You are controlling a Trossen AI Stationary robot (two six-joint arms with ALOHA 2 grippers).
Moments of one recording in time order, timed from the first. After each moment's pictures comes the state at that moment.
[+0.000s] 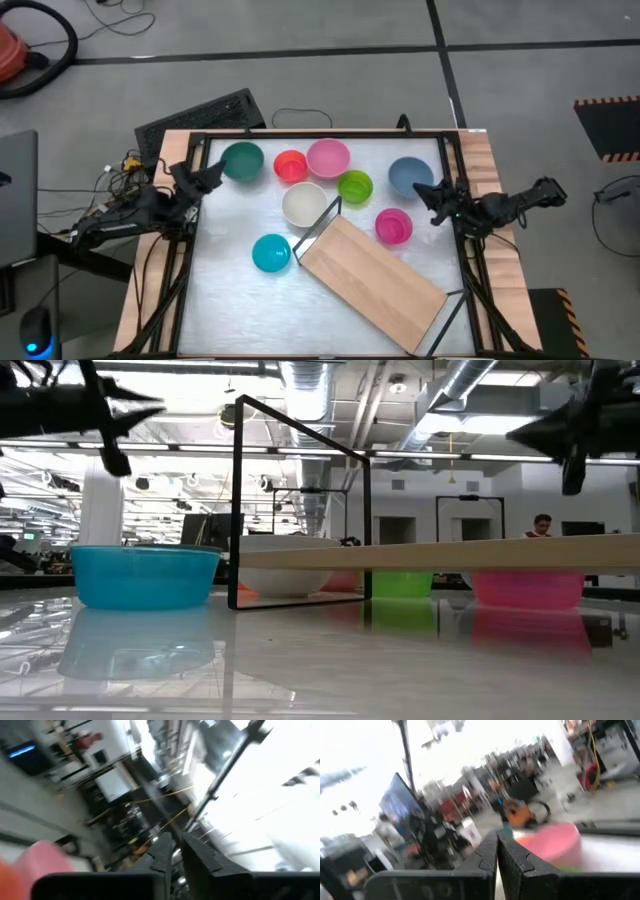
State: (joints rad) left arm 0.19 0.01 0.02 0.53 -0.43 -0.88; right arm 0.35 0.02 0.02 0.33 0.85 0.36
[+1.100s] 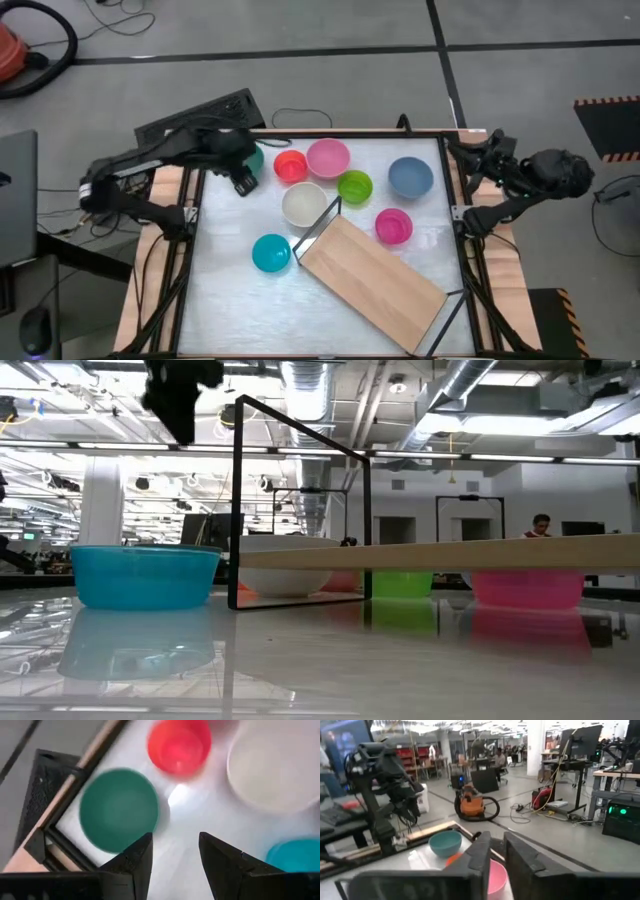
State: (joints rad) left arm 0.33 1.29 1.38 -1.30 -0.28 -0.24; right arm 0.35 0.37 0.88 -0.49 0.93 0.08
